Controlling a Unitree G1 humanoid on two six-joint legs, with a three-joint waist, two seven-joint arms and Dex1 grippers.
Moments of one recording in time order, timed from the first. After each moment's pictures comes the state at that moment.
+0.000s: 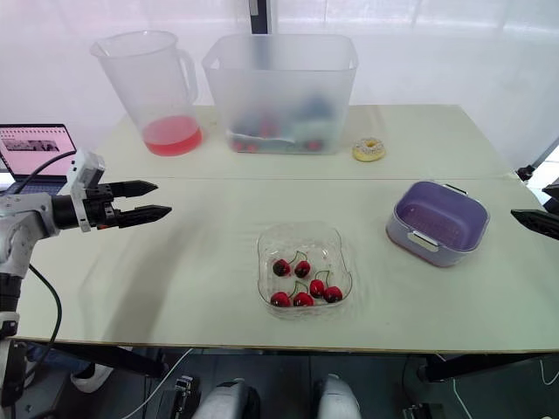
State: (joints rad) left arm -0.60 0.88 0.15 0.30 -0.46 0.50 -1.22; right arm -0.15 -1.24 -0.70 0.38 0.50 0.49 1.27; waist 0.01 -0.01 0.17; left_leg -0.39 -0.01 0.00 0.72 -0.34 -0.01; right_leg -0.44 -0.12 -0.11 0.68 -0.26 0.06
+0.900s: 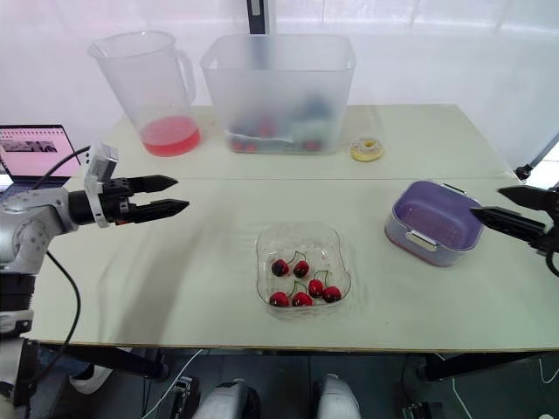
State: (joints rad) left arm -0.53 0.81 0.15 0.02 -0.62 0.71 -1.18; right arm -0.11 -1.16 -0.72 -0.20 0.77 0.91 1.11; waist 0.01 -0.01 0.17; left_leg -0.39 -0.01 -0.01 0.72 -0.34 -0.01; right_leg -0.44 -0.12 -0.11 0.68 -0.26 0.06
